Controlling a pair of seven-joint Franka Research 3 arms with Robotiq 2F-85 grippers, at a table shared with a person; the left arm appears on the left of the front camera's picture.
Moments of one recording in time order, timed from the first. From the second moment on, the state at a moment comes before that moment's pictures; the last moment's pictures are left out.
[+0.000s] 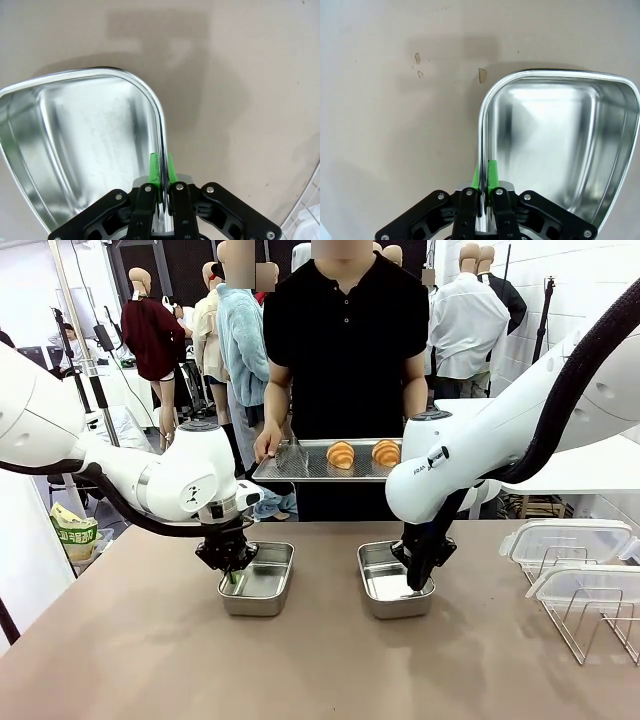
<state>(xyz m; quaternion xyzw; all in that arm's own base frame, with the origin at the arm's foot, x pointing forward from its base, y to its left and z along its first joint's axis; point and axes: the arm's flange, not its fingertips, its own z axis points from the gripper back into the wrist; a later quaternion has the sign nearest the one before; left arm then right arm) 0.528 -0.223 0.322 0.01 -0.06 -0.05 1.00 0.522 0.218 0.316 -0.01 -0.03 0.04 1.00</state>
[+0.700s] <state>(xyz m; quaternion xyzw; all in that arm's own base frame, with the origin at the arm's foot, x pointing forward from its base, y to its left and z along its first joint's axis) 0.499 -0.227 0.432 -0.03 -0.13 -0.02 0.99 0.497 0.209 0.402 0.01 -0.08 0.01 1.00</state>
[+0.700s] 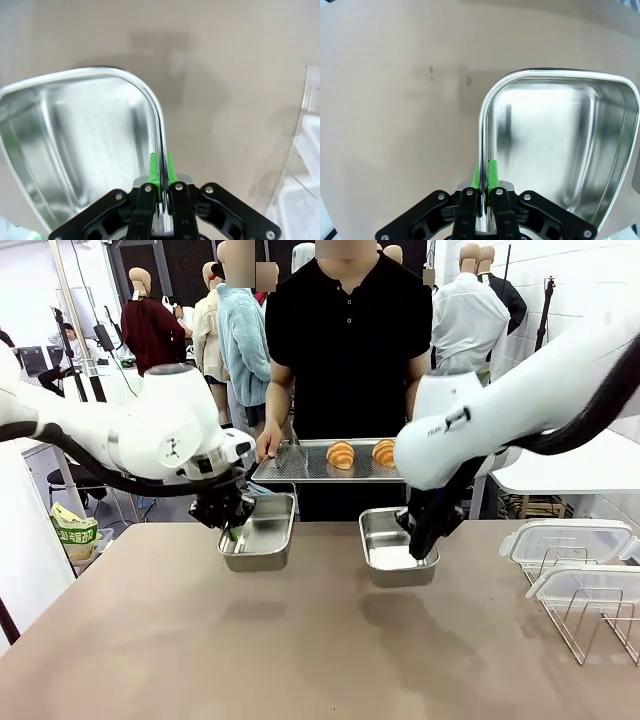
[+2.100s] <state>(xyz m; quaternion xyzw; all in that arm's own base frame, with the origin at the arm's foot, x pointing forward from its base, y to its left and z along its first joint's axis) 0.464 -0.214 0.470 -0.02 -0.12 -0.02 0.99 0.451 0.184 0.472 0.00 -0.08 -0.01 1.00</state>
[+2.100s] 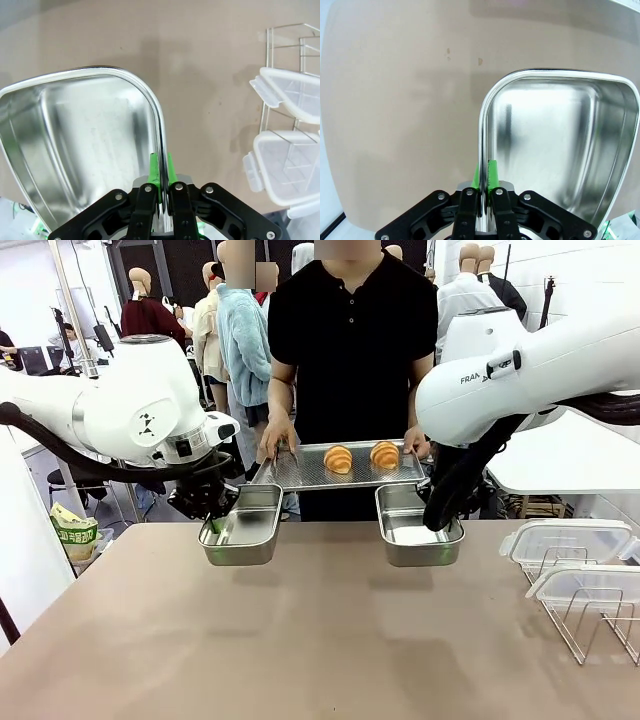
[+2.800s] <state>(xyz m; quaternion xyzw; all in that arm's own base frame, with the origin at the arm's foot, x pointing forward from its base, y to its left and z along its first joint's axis) 0.464 -0.214 0.469 -0.02 -0.12 -0.02 0.99 0.451 0.184 0.472 0.00 -0.08 -0.01 1.00</state>
